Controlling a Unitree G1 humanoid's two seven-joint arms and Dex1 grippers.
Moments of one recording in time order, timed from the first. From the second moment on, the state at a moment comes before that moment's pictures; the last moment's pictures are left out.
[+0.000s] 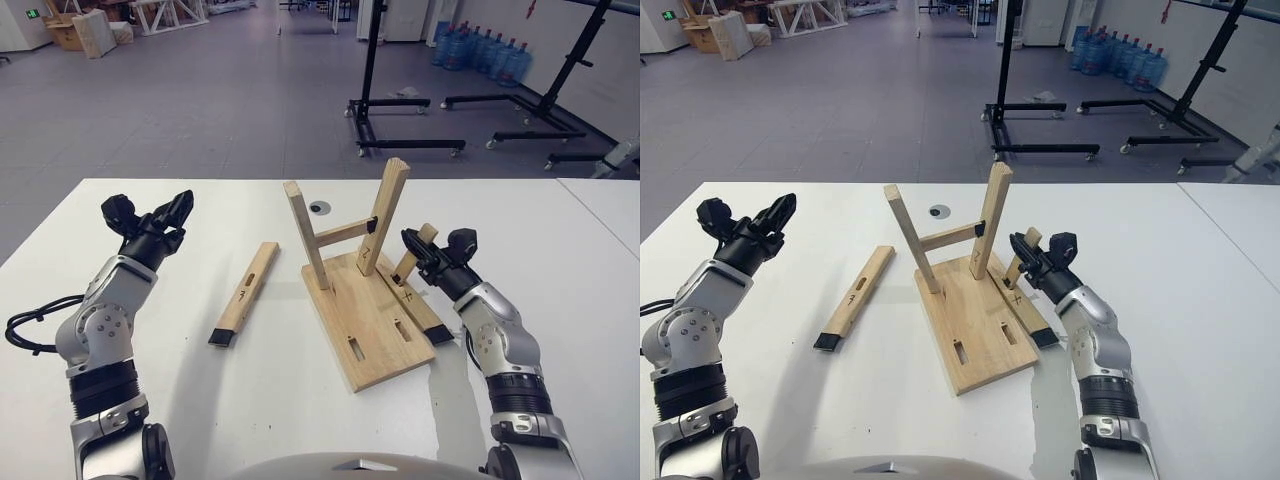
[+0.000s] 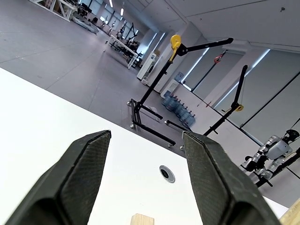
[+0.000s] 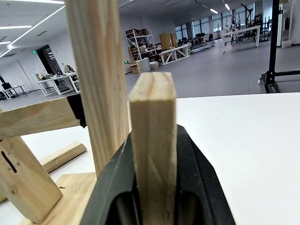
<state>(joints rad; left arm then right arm) -0.29 0.30 0.47 -0.11 -0.83 0.66 -0.15 -0.19 -0.27 -0.16 0.19 0.44 0.14 0.60</state>
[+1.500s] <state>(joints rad) -0.29 0.30 0.45 -0.11 -0.81 0.64 -0.16 -0.07 -0.43 -0.18 -0.08 0.48 0.26 0.61</state>
